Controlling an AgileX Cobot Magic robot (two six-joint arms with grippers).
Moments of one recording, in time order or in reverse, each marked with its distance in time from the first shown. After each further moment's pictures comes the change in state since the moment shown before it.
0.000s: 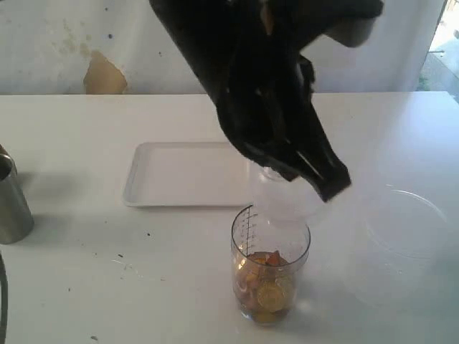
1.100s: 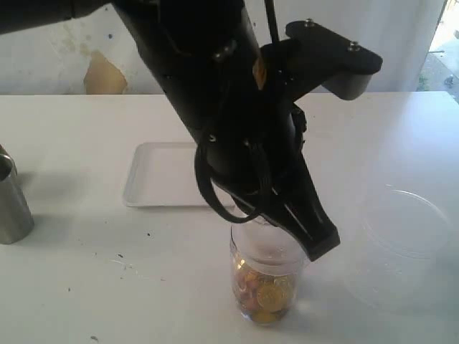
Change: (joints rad) left arm -0.044 -0.062 0.134 -0.005 0.004 -0.047; right arm 0.000 0.000 0.000 0.000 0.000 0.000
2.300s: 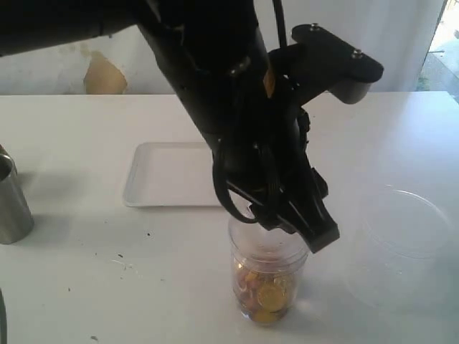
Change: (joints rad) left arm 0.000 0.030 0.000 0.064 -0.055 0.001; right arm 0.000 0.000 0.000 0.000 0.000 0.000
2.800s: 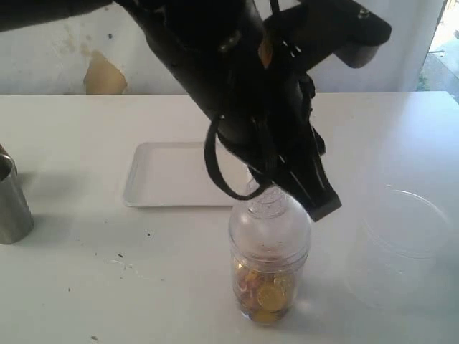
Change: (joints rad) left arm 0.000 -0.044 0.000 0.069 -0.093 0.026; right arm 0.000 0.000 0.000 0.000 0.000 0.000
